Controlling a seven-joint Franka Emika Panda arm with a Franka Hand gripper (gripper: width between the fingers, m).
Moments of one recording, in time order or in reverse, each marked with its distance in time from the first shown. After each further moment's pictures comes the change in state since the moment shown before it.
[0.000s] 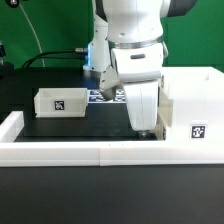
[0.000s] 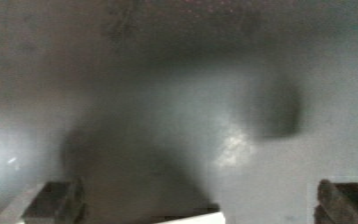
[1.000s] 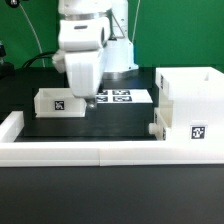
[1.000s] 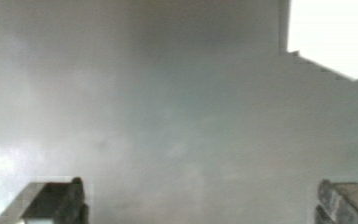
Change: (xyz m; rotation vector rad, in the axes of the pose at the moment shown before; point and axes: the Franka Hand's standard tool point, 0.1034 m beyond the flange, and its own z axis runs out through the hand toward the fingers) arm -0.100 -0.061 -0.046 -0.024 -0.038 0.100
